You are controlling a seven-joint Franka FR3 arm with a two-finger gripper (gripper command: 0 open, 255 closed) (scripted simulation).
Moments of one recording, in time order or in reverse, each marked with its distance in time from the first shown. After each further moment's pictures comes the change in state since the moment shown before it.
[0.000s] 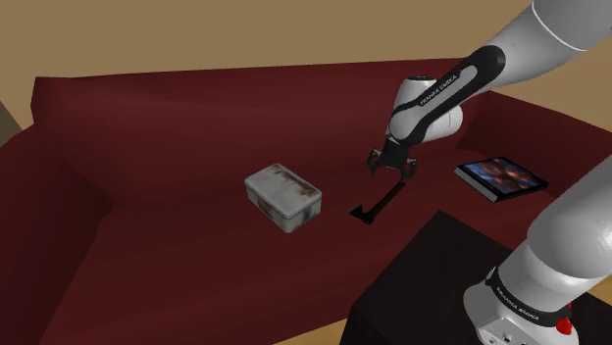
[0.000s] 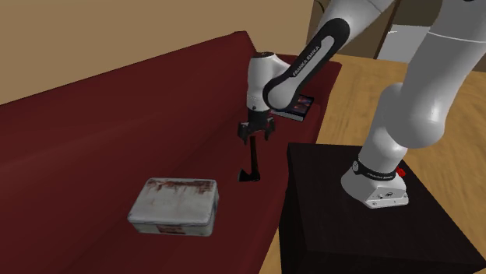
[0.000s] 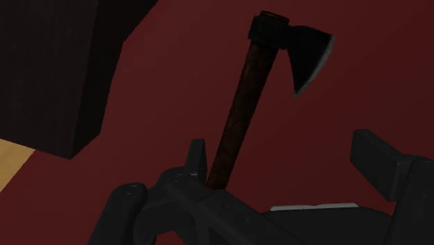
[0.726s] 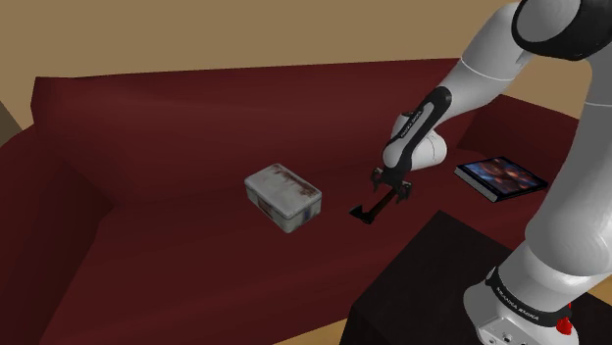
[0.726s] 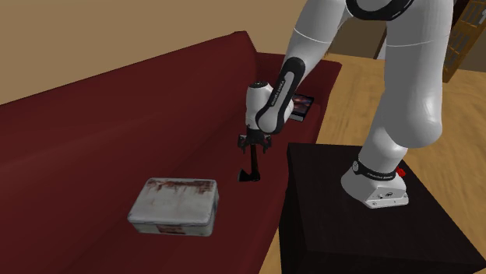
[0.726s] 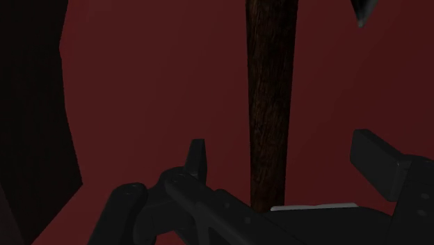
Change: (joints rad) arm -0.036 0.388 -0.071 0.095 -0.014 0.291 0.251
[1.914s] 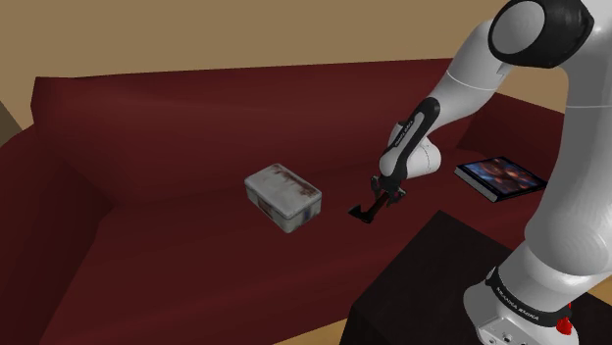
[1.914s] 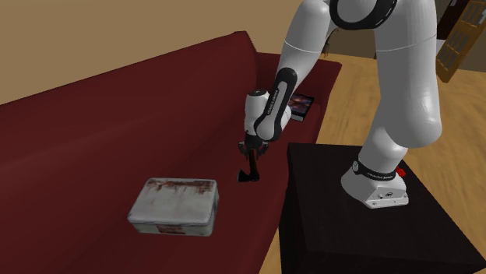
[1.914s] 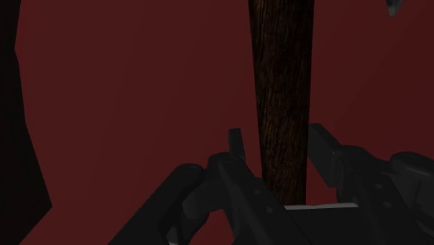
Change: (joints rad) arm -0.007 0.107 0.011 0.038 0.009 0.087 -0.001
